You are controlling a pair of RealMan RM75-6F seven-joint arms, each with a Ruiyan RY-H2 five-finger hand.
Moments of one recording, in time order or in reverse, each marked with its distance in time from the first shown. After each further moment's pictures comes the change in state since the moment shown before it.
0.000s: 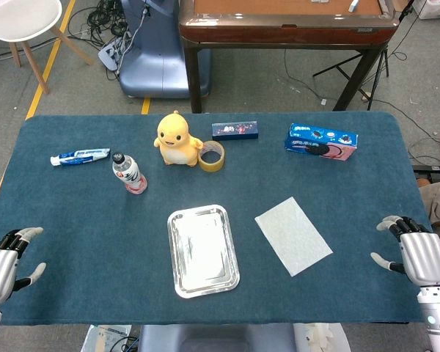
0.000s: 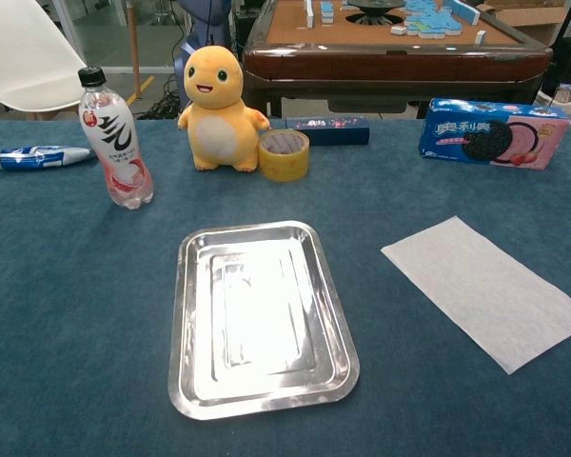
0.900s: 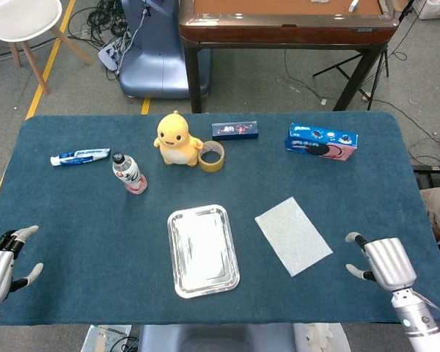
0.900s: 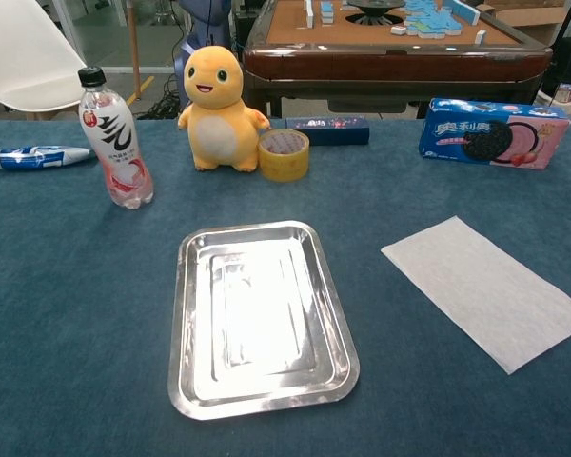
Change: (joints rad) left arm 0.010 0.004 -0.002 0.002 0.002 0.021 -0.022; right arm 0.057 -0.068 -0.072 0.040 -0.138 -0.078 -0.084
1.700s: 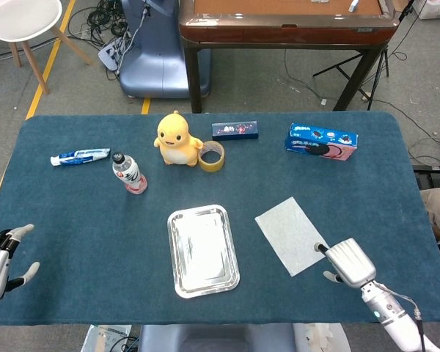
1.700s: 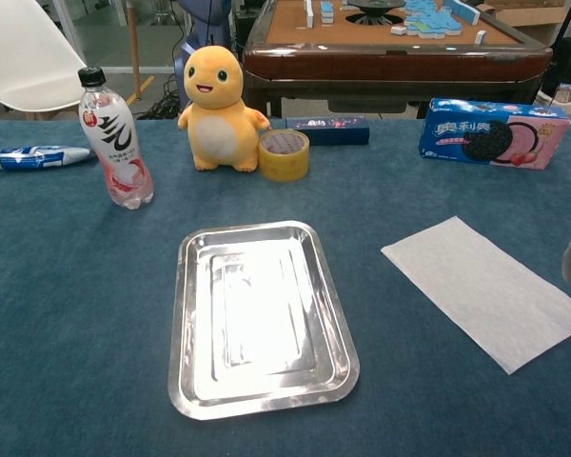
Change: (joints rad) left arm 0.003 0.015 -0.008 -0.007 -0.018 -0.005 -0.012; right arm 0.122 -0.105 -0.053 0.153 -0.091 -0.146 -0.070
